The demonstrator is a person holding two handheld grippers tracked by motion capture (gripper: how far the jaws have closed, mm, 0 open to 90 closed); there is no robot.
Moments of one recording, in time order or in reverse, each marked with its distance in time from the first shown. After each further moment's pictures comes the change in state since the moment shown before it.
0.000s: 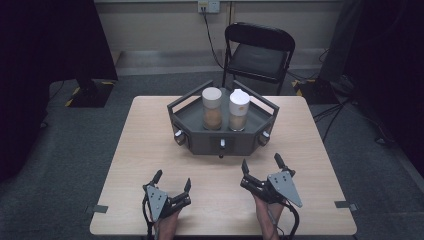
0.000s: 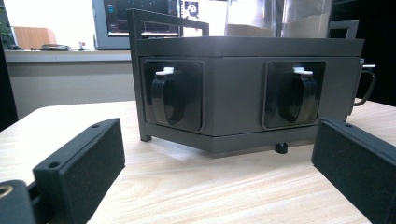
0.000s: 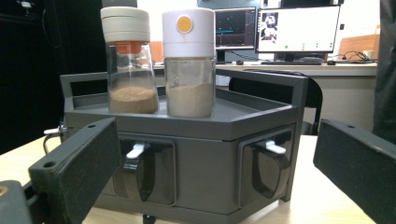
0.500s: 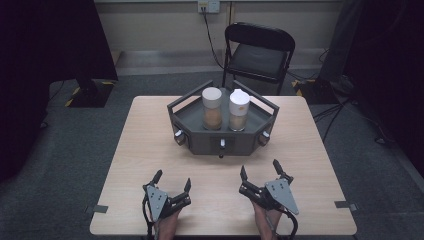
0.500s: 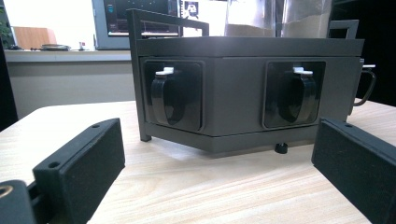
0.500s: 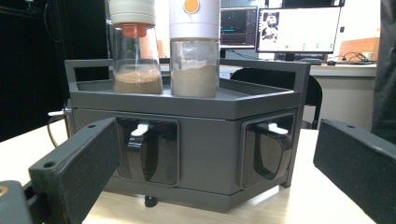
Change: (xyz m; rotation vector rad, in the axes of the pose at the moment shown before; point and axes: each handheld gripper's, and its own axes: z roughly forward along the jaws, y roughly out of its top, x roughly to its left) left arm 0.000 0.000 0.000 0.000 0.000 0.000; right arm 0.004 -0.017 -0.009 -0.002 -0.004 -0.021
